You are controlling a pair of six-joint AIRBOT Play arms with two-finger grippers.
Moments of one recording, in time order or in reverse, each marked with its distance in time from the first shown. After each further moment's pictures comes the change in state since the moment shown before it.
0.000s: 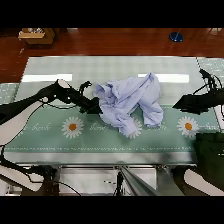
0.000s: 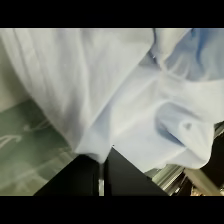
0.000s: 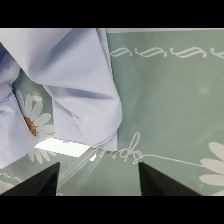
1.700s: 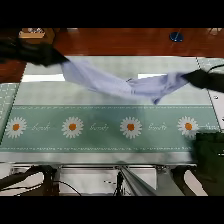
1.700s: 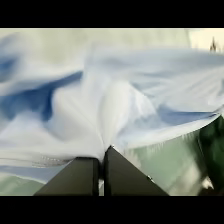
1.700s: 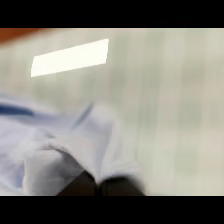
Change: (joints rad) left arm 0.336 0.467 0.464 -0.008 -0.189 0.076; right arm 0.064 0.363 0.089 0.254 -0.364 0.001
